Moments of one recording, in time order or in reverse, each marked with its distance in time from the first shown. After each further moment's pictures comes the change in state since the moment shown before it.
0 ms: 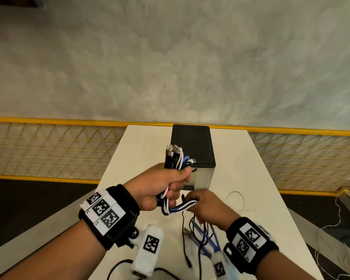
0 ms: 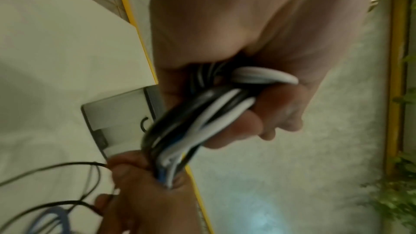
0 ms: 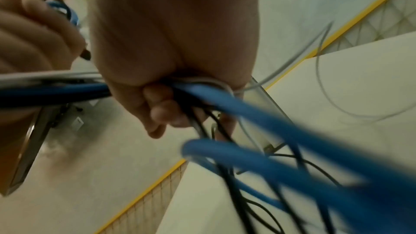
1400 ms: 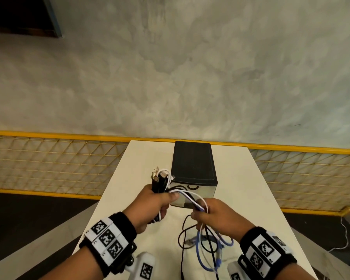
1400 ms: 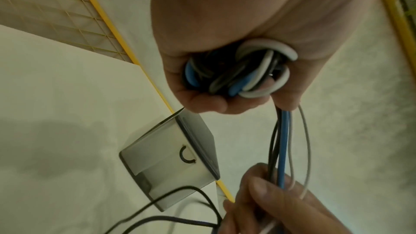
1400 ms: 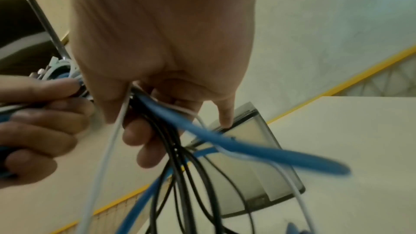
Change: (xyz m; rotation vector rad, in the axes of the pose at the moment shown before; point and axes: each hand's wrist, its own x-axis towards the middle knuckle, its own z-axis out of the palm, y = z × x) left_hand 0.015 -0.036 -0.037 0.172 0.350 0.209; right_hand 0.000 -0.011 -0.032 -0.099 0.018 -0.137
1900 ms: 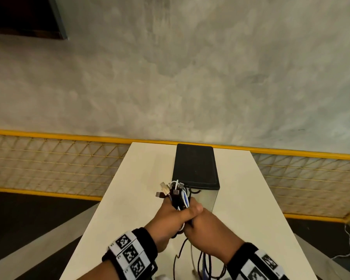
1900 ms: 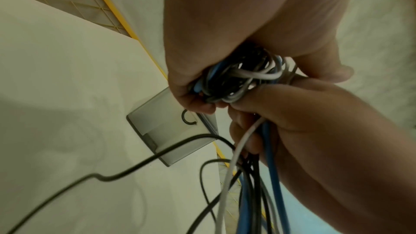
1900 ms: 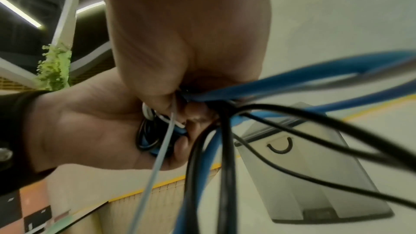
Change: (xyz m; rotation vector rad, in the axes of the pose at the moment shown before) left_hand -0.001 -0.018 0.042 -0.166 -0.123 -0.006; right_hand 0.000 -0.023 0.039 -0.234 0.079 -0.158
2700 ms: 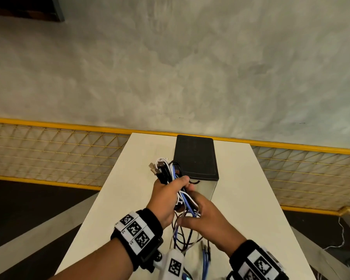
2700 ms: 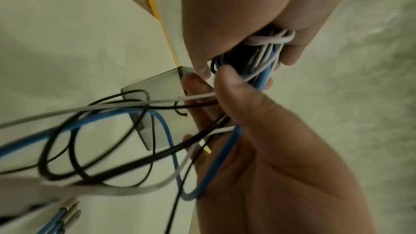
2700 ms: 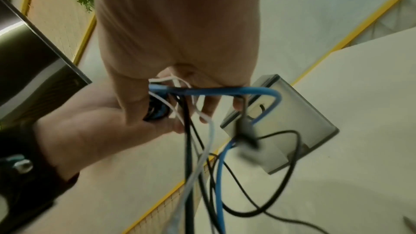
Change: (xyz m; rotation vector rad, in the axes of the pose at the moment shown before) left_hand 0.010 0.017 0.010 -0.343 0.316 0.035; right_hand -0.012 0.010 0.003 0.568 0.029 0.136
